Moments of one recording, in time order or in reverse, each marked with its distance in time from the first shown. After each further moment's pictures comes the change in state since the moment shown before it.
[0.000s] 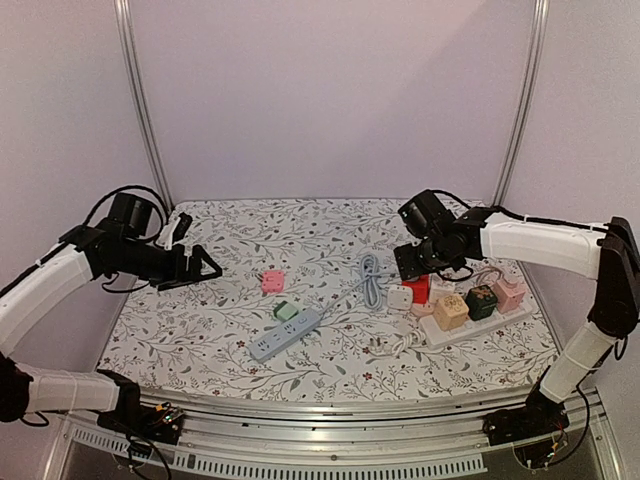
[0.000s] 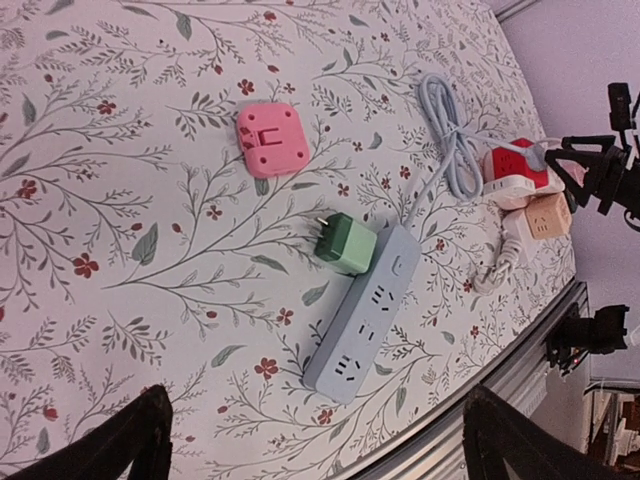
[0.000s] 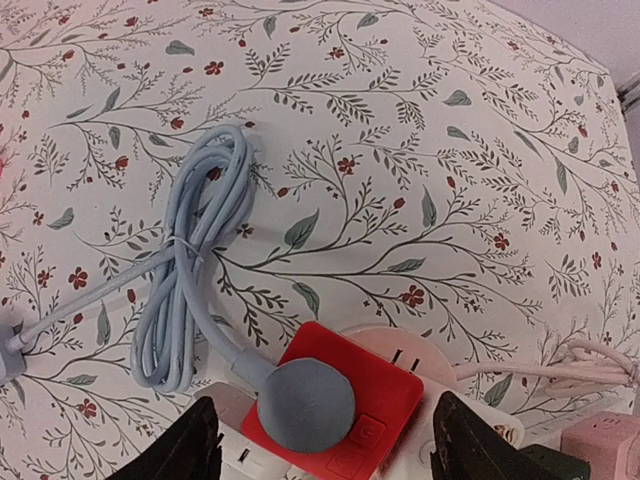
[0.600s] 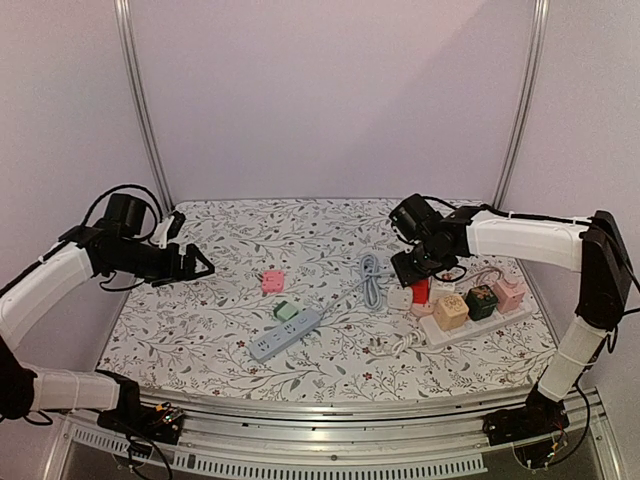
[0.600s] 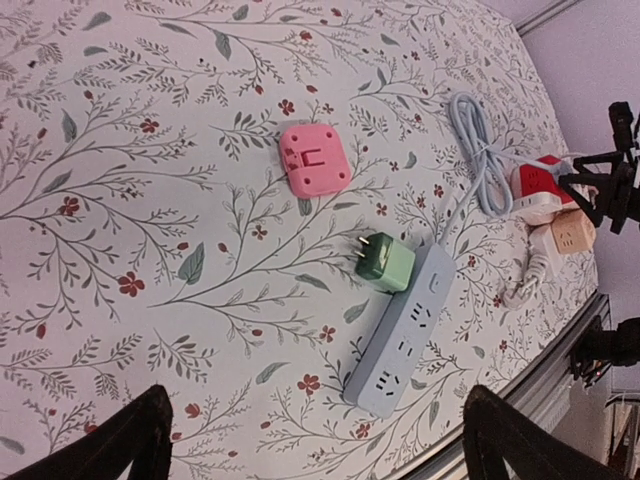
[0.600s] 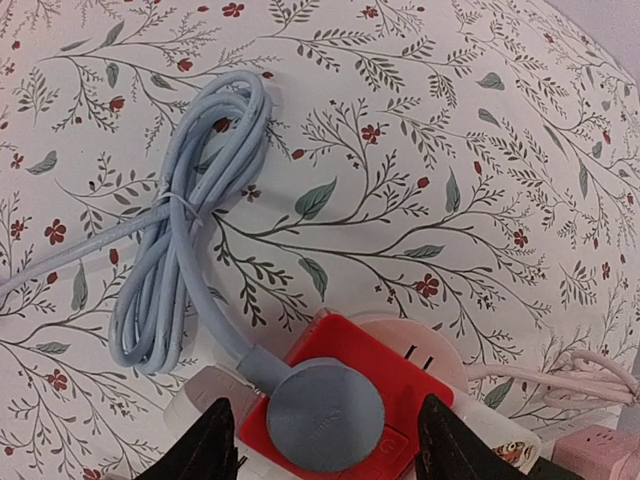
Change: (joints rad) left arm 0.093 0.027 -0.009 0.019 -0.007 0.095; right arm 0.000 0.092 0.059 -0.066 -0.035 -0.094
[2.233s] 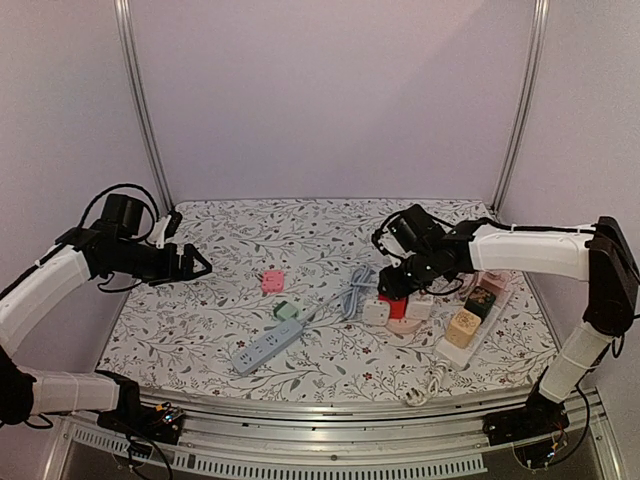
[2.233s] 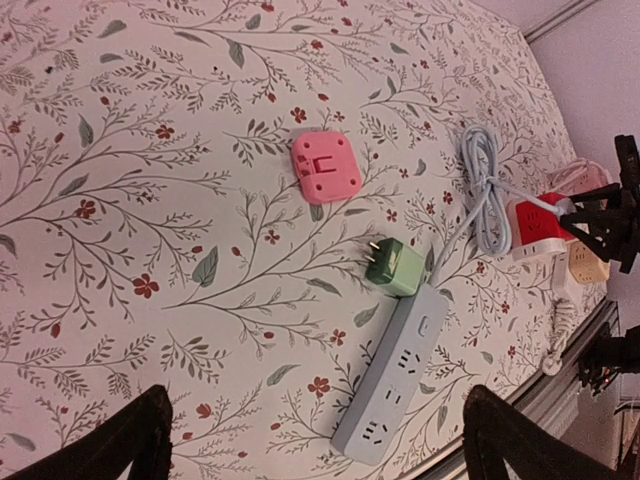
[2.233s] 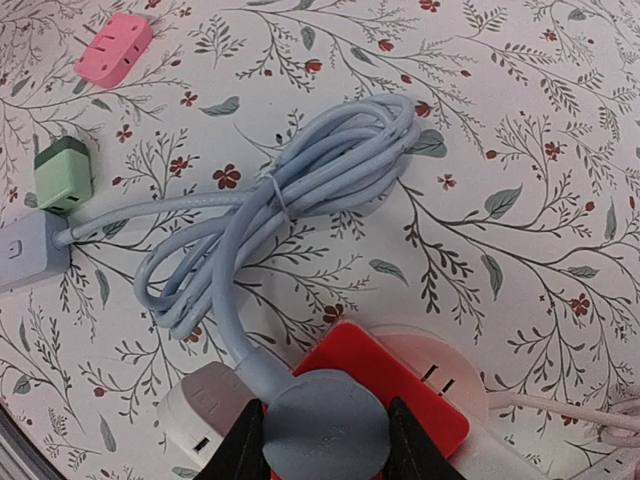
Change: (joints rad) left arm 0.001 -0.029 -0.008 0.003 -0.037 0.000; right arm 0.059 -0.051 -0.107 0.148 -0.278 -0.033
